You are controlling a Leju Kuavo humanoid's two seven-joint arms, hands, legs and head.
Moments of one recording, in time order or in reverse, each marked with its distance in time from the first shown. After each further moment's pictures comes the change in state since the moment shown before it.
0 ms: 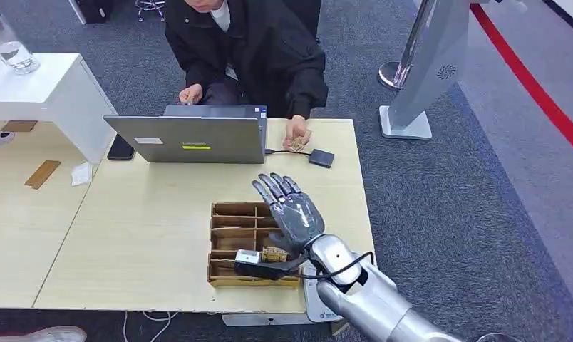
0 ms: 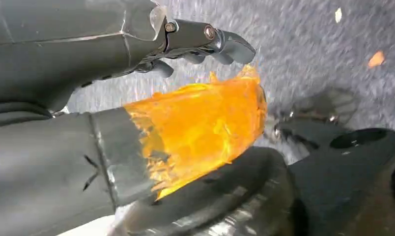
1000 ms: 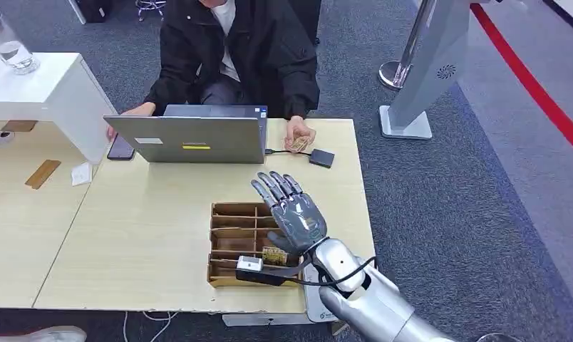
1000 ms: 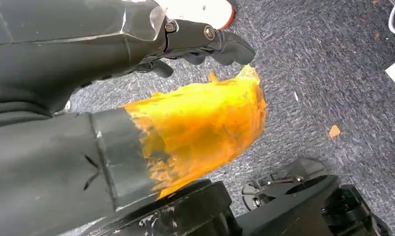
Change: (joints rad) left arm -0.034 -0.115 -0.078 0.000 -0.192 0.421 -0.036; right arm 0.030 -0.021 0.003 -0.040 0.045 -0.094 -0.018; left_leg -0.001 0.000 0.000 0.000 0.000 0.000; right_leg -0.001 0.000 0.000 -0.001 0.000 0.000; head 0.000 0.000
